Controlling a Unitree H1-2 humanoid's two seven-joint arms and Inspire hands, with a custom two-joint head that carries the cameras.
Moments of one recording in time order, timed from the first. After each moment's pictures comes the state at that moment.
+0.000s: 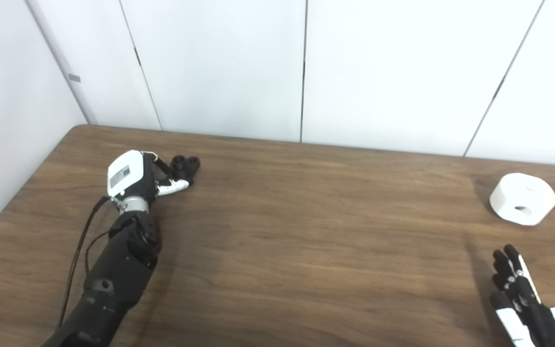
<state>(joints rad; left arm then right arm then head) -0.43 0.42 -0.11 0.42 0.60 0.38 0.27 0.24 -0.18 -0.09 -0.22 0.09 -0.09 0.09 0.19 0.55</state>
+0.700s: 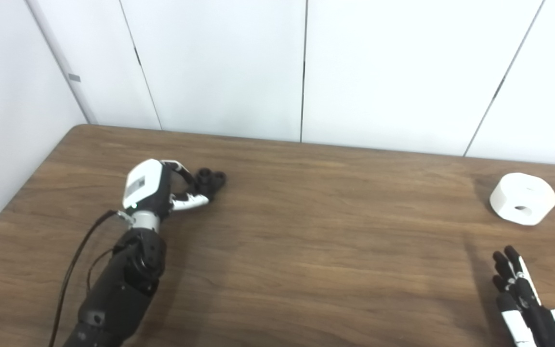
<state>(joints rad) -0.28 0.40 -0.14 0.12 0.60 0.33 0.14 0.25 -0.17 -0.09 -0.22 0.10 -0.09 0.09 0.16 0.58</state>
